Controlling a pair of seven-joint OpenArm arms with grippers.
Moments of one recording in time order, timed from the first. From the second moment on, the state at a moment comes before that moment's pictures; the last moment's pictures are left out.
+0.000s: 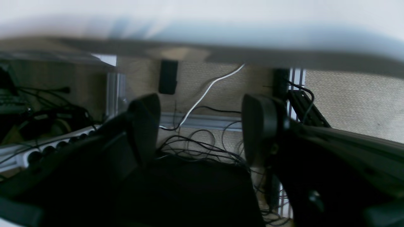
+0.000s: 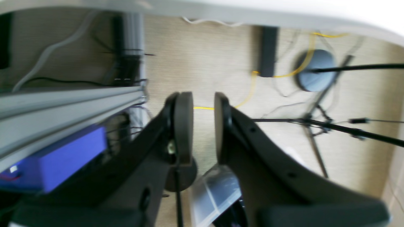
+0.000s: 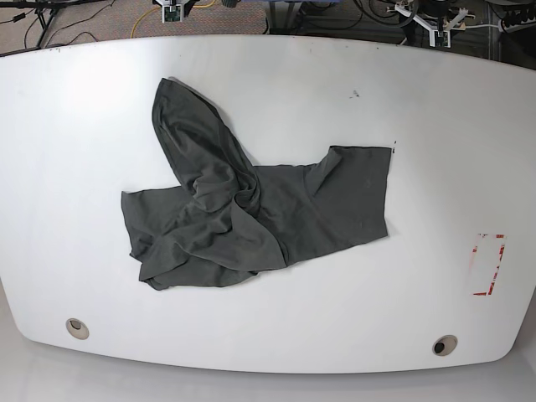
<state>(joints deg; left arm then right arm) 43.3 -7.6 -15.9 80.9 -3.0 -6.8 -0.1 -54.4 -6.6 11.0 97.1 -10.5 3.4 -11.0</state>
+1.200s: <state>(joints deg) 51.1 -6.6 -21.9 101.2 -1.4 -7.5 8.0 -54.7 -6.6 12.1 112.4 -9.8 4.6 -10.7</state>
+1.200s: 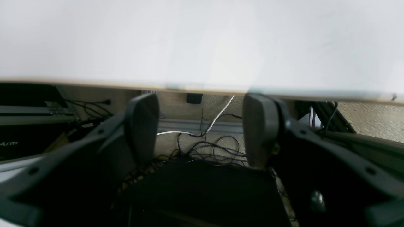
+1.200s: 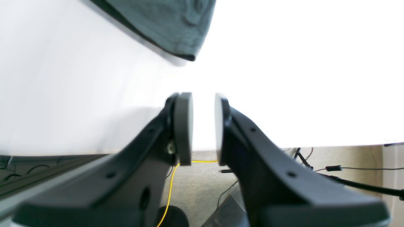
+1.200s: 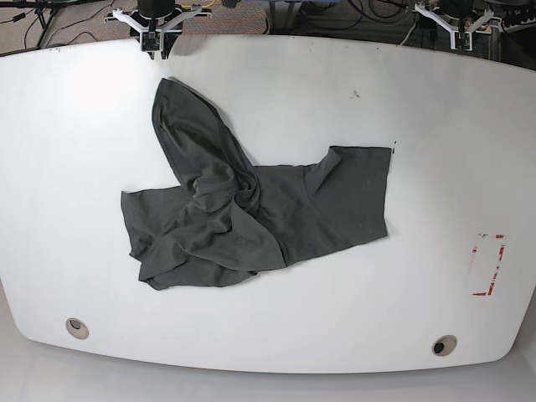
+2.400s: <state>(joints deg) 30.3 -7.2 -22.7 105.4 -2.3 -8.0 5.6 -38.2 -1.5 9.9 111.9 -10.4 13.9 -17.8</state>
